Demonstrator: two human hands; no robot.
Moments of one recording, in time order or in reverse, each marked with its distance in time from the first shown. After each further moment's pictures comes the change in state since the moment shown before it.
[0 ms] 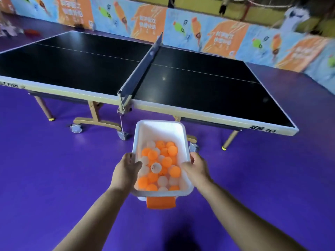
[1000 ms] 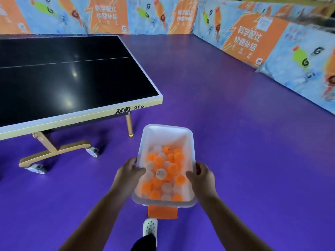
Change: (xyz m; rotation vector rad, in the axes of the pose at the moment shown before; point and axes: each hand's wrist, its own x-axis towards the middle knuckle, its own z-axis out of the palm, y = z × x) left_hand -0.184 0.207 0.622 0.172 -0.615 0.135; right_hand 0.025 0.394 -0.540 0.186 0.498 0.336
